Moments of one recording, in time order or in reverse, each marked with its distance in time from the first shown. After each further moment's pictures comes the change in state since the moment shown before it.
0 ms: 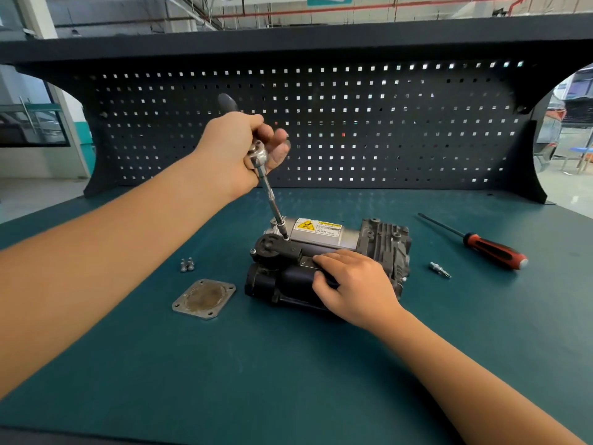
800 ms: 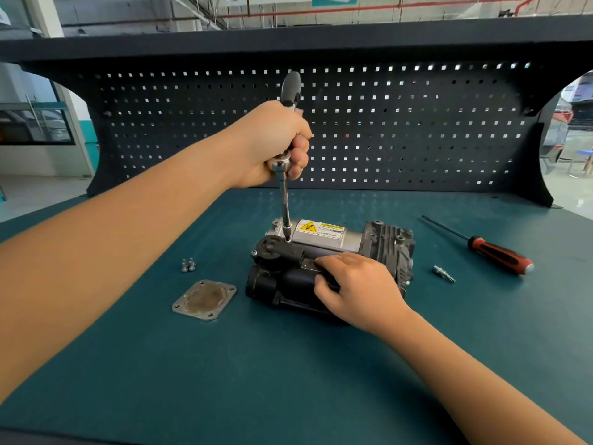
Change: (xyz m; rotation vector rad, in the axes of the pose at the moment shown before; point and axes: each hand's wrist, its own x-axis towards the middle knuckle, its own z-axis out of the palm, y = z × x) left_hand -0.001 0.004 0.021 0.582 -0.281 0.012; right_hand 0.004 -0.001 -0.009 -0.082 -0.201 0.044
